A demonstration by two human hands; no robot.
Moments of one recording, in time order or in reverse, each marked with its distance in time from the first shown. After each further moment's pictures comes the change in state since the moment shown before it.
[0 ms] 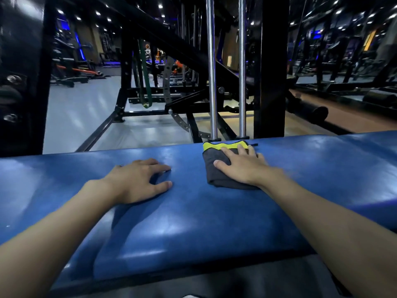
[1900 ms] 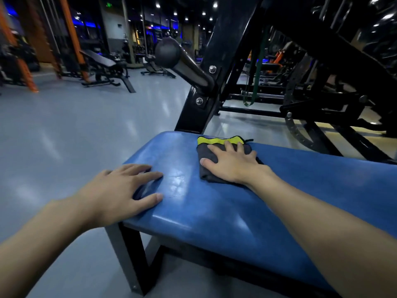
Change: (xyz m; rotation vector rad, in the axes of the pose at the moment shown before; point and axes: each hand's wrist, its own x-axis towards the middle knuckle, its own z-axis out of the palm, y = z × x) left_hand -0.260 -0.326 0.023 0.025 0.102 -0.348; right_hand -0.005 -0.453 0.050 -0.054 -0.022 -0.497
